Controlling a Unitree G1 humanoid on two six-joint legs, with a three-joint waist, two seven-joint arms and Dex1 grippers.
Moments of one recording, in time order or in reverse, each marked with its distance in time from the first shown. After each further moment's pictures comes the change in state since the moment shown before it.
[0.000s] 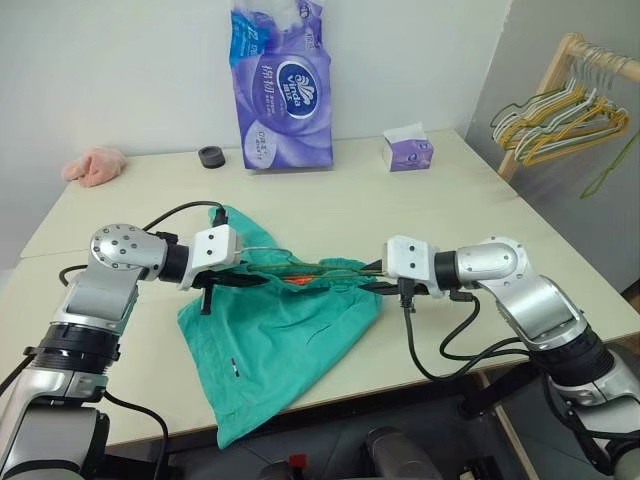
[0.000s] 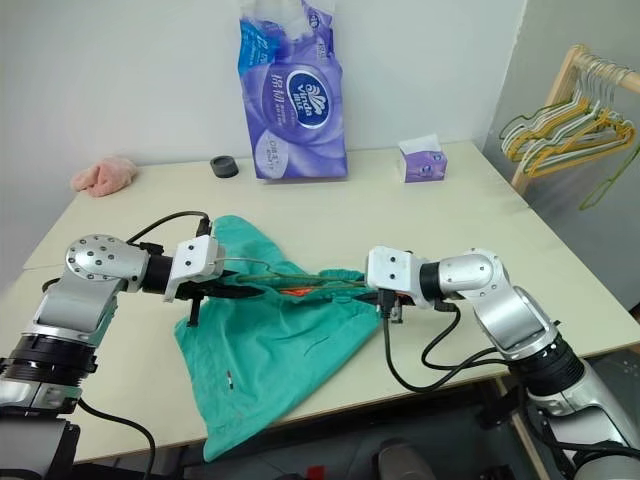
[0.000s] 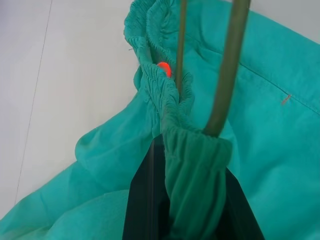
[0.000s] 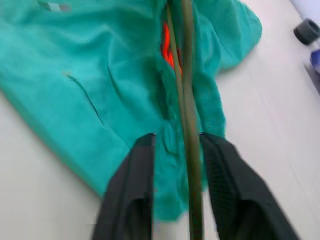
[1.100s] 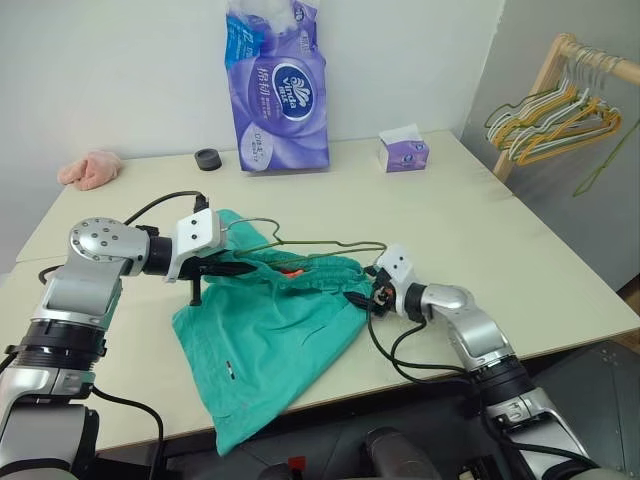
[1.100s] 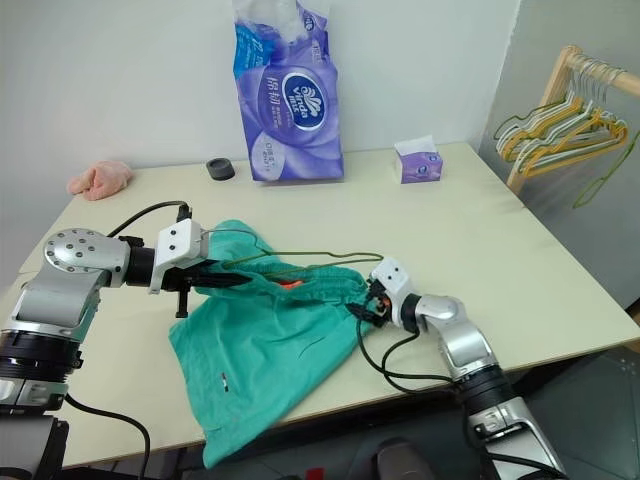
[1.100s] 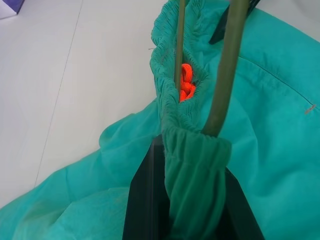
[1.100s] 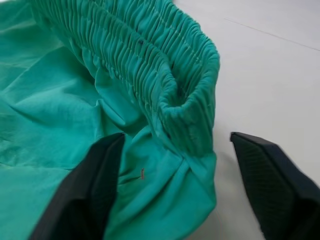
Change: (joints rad) left arm -0.018 0.023 0.038 0.007 -0.031 0.106 0.038; right arm 0.146 0.436 -0.129 0.340 0.046 0.071 -0.368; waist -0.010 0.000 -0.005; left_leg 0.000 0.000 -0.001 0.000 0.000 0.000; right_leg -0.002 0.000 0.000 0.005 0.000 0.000
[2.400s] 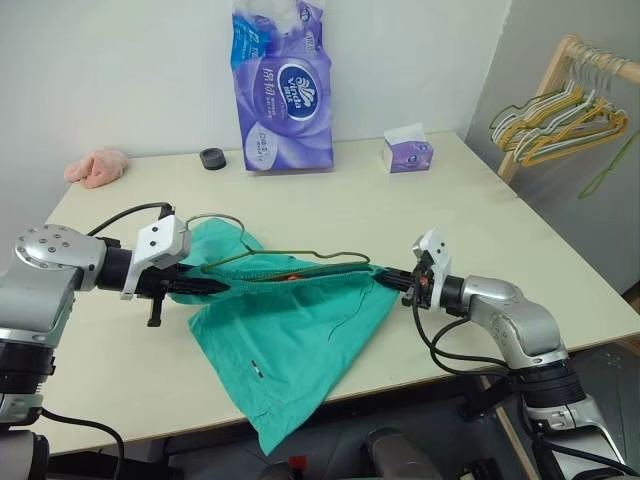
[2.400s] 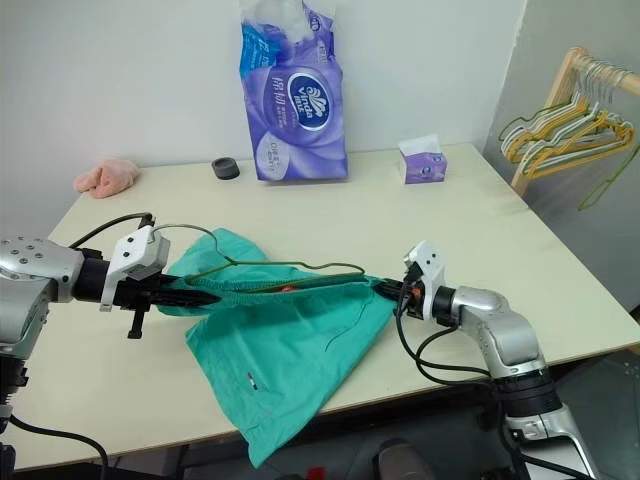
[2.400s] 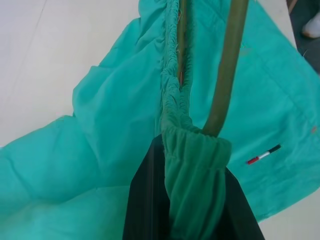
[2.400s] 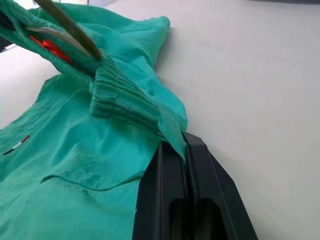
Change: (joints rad) left arm 0.132 0.165 0.077 -0.107 -0.125 0.139 -0.110; right arm 0.048 -0.160 -0.141 -0.250 0.307 0.255 0.132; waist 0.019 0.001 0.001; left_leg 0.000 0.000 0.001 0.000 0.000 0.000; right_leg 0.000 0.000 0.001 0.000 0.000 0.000
